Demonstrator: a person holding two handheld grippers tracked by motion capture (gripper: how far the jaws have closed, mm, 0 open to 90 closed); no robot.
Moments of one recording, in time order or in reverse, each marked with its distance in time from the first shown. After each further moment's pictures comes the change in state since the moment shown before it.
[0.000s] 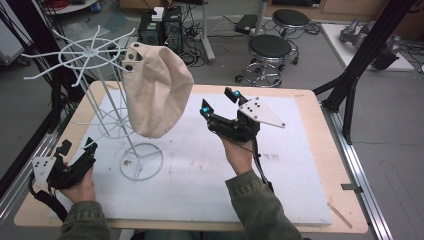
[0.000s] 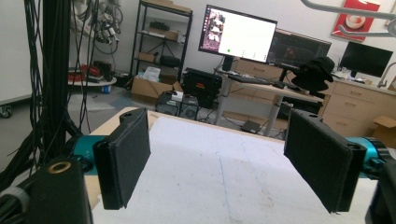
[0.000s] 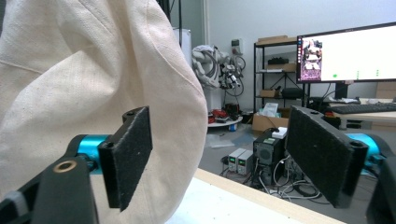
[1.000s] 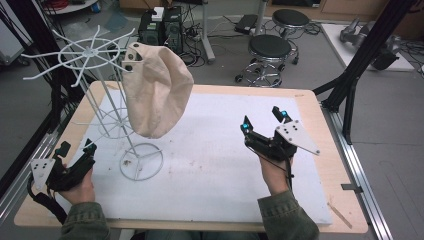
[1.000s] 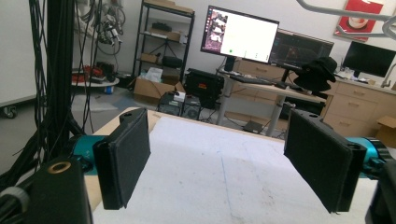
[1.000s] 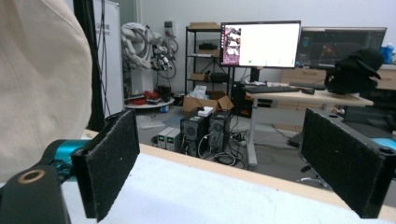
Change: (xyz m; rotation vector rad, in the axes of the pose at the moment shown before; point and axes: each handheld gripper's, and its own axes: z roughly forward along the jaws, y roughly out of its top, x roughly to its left) left arm -0.001 0.001 -0.007 -0.002 0.009 0.007; right arm -0.043 -0.021 -0.081 0.062 -0.302 -0.096
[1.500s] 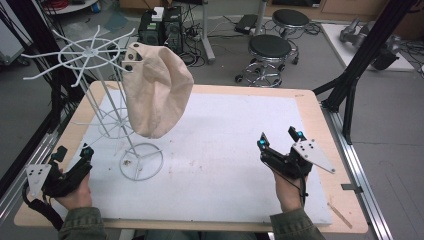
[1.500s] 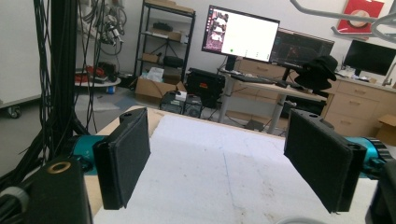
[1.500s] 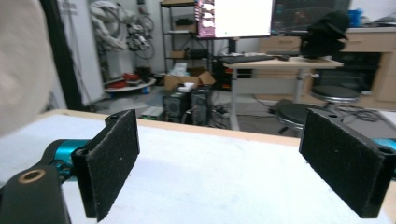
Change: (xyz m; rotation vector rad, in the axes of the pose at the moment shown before) left arm 0.003 0.001 -0.013 0.001 0.003 0.007; right arm -0.025 -0.032 -0.041 0.115 -0.118 0.050
